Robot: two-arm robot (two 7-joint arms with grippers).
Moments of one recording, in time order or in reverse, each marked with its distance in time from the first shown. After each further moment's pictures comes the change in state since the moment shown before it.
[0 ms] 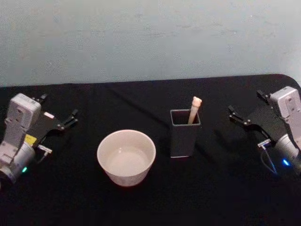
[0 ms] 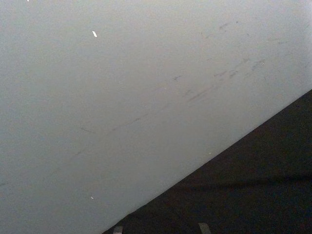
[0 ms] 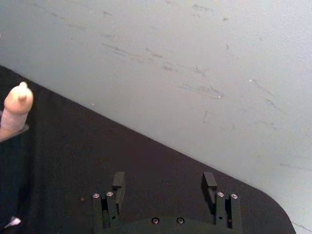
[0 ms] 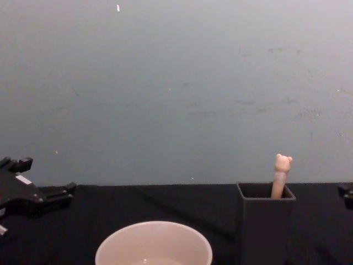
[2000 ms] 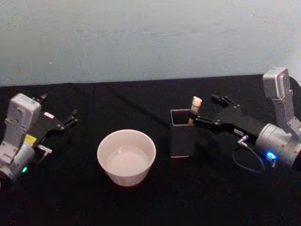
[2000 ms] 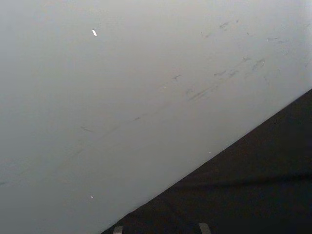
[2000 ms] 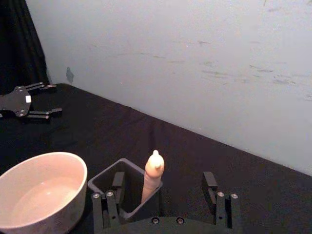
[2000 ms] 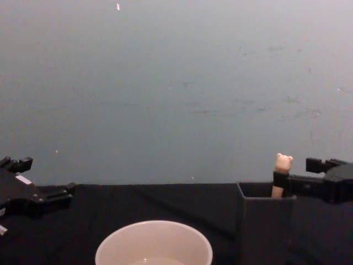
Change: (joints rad) left arm 0.000 0.000 0.000 0.000 0.000 0.000 0.000; right arm 0.024 -0.076 0.087 -0.076 0.247 0.198 0.477
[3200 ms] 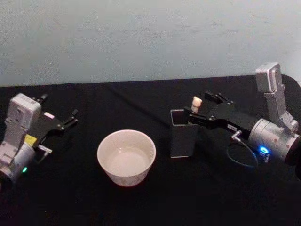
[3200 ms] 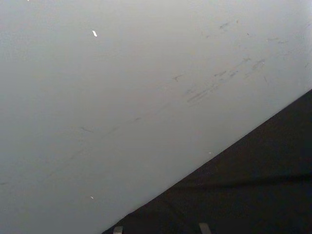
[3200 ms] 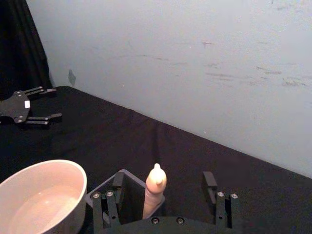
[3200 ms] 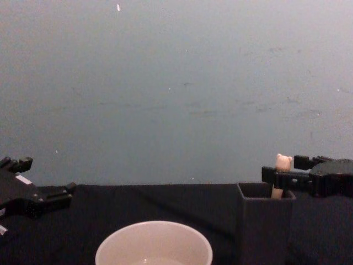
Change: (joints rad) left arm 0.000 0.000 0.000 0.000 0.000 0.000 0.000; right arm 0.054 -0.038 -0.017 0.053 -0.005 0.016 0.018
